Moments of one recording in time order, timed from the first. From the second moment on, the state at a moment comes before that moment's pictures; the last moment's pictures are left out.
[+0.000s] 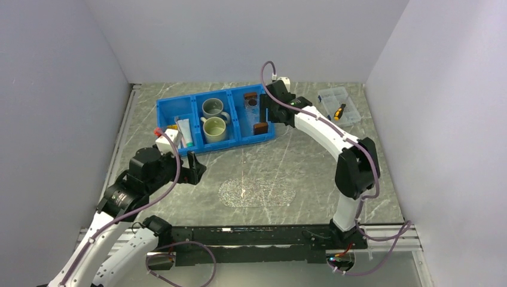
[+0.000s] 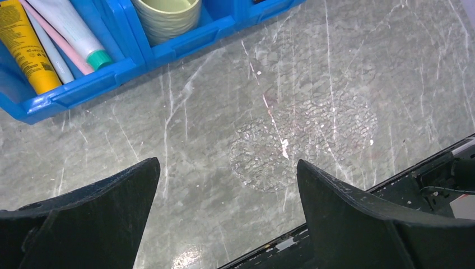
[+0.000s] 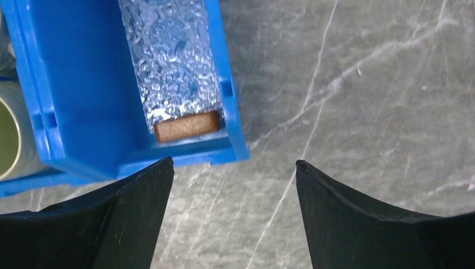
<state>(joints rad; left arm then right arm) -0.49 0.60 0.83 -0.72 0.03 -0.32 0.56 1.79 1.56 -0.60 0.34 0.44</state>
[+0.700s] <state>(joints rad) -0.49 0.54 0.77 -0.71 0.04 -0.28 0.45 2.14 1.89 -0.57 0.20 0.29</state>
